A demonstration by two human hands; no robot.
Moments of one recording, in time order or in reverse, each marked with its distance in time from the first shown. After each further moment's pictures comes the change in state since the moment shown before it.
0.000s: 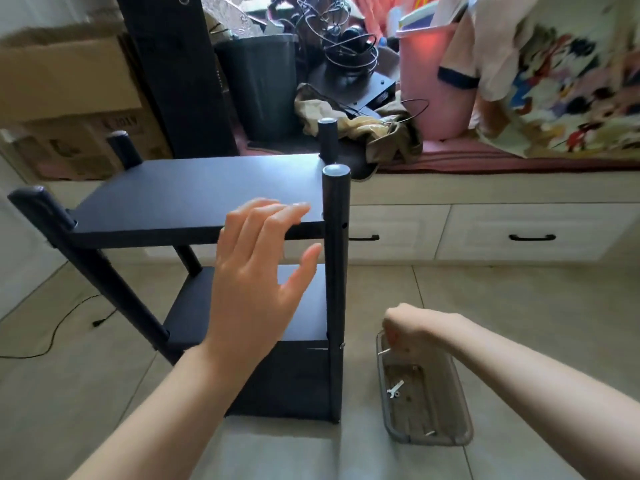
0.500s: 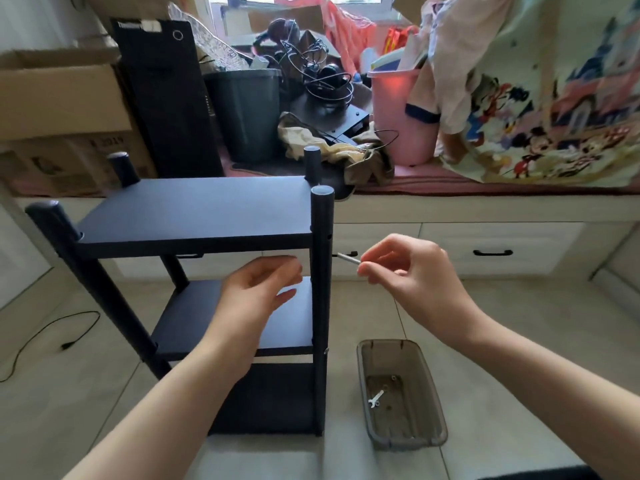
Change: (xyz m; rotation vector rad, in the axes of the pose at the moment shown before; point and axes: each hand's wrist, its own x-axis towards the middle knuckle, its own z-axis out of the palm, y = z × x) left_hand -0.009 0.006 -0.004 -0.937 -0.245 -1.171; right_hand -0.154 -0.059 -0.072 0.831 1.012 -0.257
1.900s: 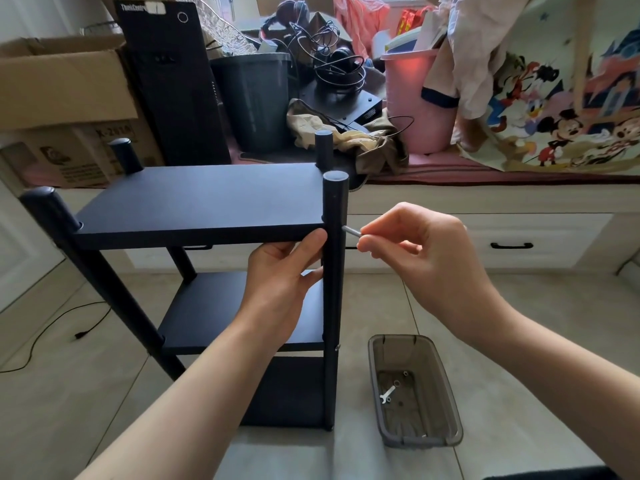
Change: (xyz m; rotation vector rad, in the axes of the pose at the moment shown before) left_hand 0.022 -0.004 0.023 -0.245 -0.139 0.093; right_hand 0.007 -0.018 0.009 0.090 0.060 -0.141
